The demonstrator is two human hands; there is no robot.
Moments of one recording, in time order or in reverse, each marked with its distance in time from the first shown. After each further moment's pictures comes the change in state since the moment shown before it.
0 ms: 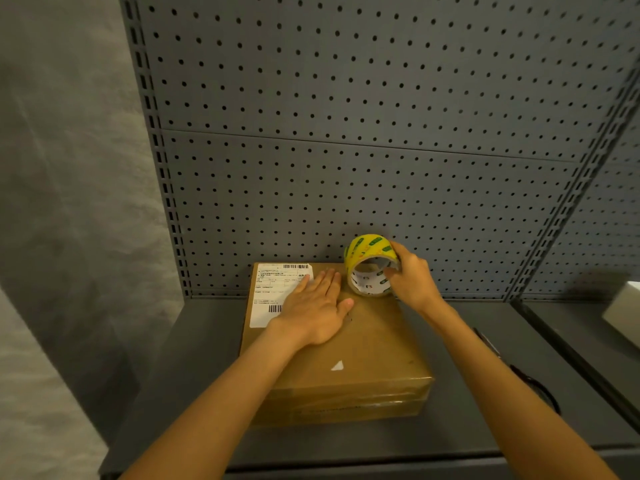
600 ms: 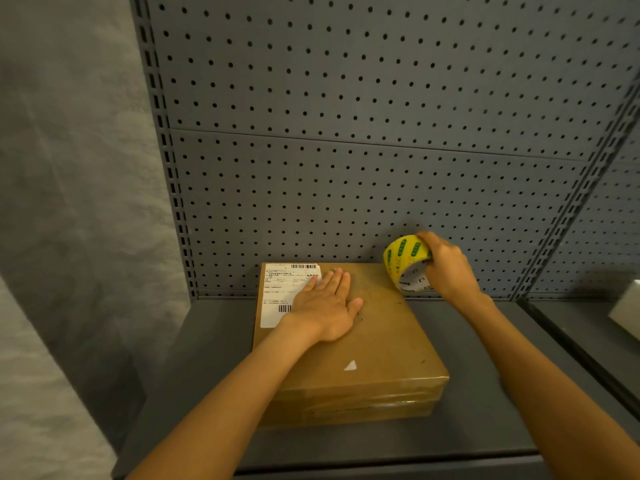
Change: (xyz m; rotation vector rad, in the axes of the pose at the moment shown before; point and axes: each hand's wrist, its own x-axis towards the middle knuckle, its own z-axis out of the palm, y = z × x) left_hand 0.002 -0.001 -0.003 0.036 -0.068 0.004; right_hand 0.013 0.022 -0.035 -0.437 0.082 -0.058
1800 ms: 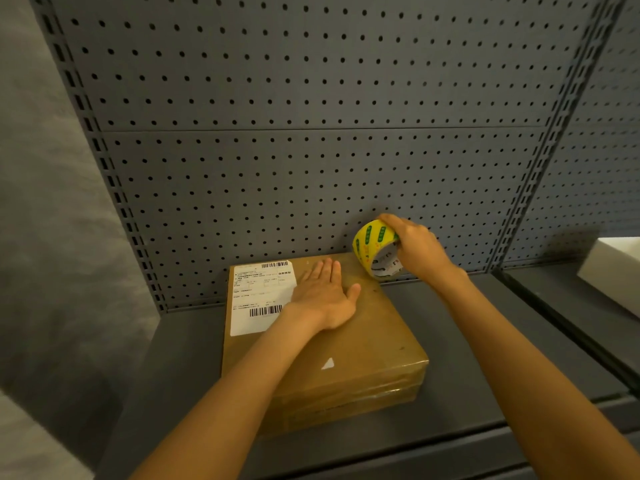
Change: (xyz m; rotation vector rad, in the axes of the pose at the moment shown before) left_hand 0.028 0.029 0.001 -0.029 -0.013 -0.002; right_hand 0.007 0.007 0.004 -0.048 -0.058 -0.096
